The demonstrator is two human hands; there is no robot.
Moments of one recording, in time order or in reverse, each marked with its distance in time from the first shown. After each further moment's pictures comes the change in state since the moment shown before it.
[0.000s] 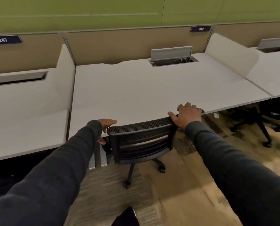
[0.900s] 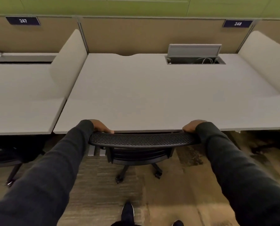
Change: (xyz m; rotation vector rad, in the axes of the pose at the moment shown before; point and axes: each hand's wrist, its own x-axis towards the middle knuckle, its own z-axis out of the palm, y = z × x) left_hand 0.028 0.062 0.049 0.282 0.029 -0.195; right_hand 0.135 0.090 0.021 0.037 -0.628 -0.097
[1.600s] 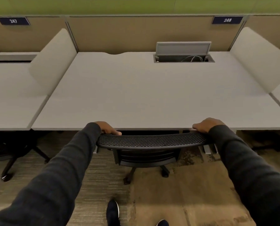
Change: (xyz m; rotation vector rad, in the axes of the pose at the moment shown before) left_hand -0.008 0.123 0.098 -0.050 0.003 0.013; right_hand 0.034 0.177 -0.023 0.127 0.161 0.032
